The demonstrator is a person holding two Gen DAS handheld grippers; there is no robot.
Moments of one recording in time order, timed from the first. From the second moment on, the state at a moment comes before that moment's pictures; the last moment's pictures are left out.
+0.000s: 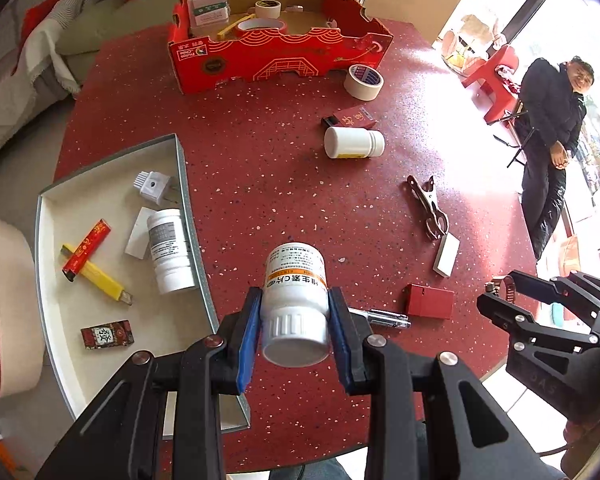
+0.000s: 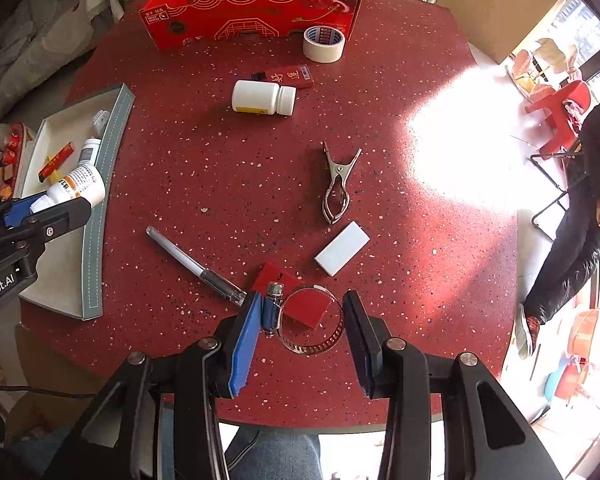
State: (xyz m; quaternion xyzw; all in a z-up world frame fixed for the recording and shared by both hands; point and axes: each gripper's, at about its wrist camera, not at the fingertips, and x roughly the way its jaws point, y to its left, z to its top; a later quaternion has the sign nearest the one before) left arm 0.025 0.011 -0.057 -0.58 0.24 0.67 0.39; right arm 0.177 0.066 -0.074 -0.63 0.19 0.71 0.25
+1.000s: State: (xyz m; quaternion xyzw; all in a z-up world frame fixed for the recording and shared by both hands) left arm -0.038 -0.140 -0.068 -0.62 0.13 0.74 0.23; right arm 0.049 -0.049 -0.050 -0.63 0.08 0.77 0.06
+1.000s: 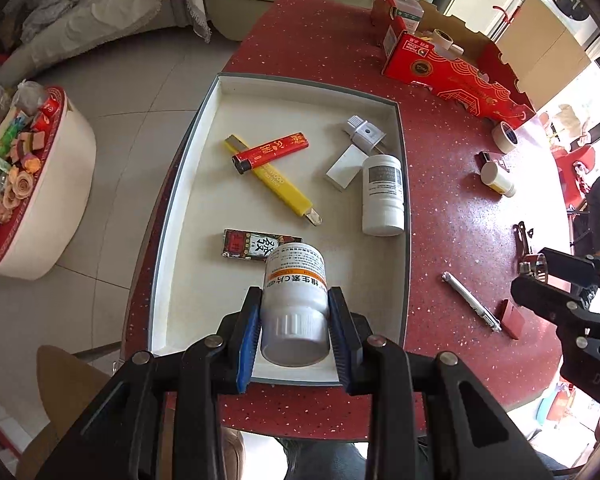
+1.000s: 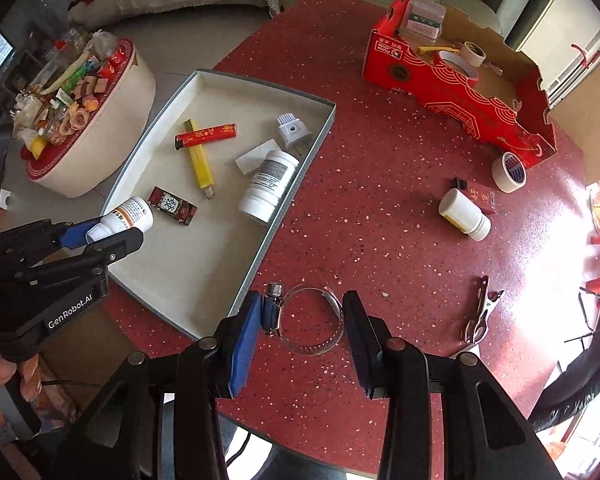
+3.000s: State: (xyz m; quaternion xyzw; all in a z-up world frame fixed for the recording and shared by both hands) left arm -0.134 -0.110 -0.117 -0.65 0.13 0.72 0.17; right arm -0.111 -0.047 -0.092 -0.65 0.12 0.75 0.04
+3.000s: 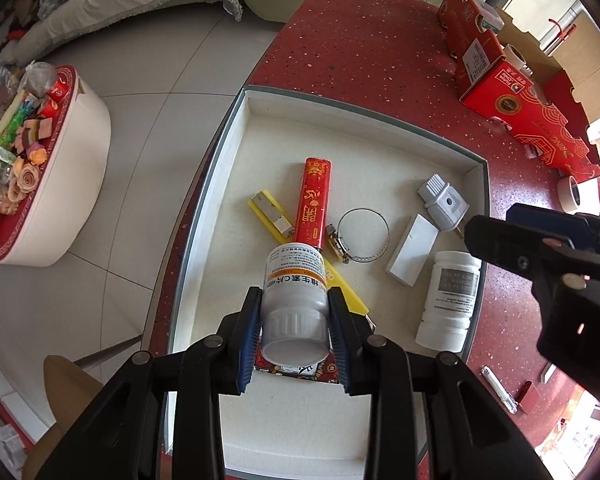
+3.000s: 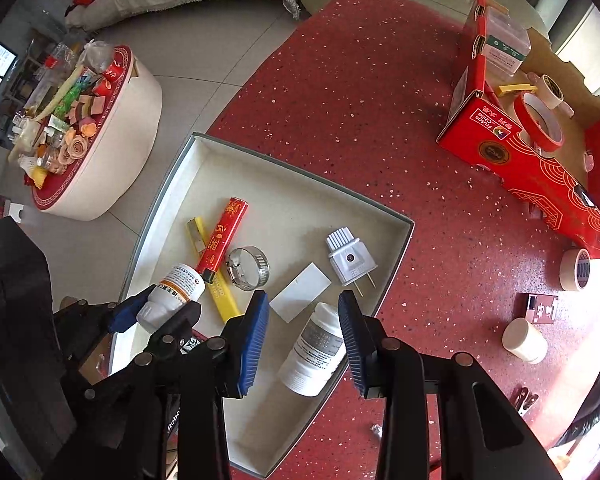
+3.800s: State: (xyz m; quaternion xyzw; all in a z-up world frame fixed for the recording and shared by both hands) left arm -0.098 -0.117 -0.118 -0.67 0.14 0.70 0.18; right arm -0.031 -0.020 -0.088 -0.66 0.16 0.73 0.09
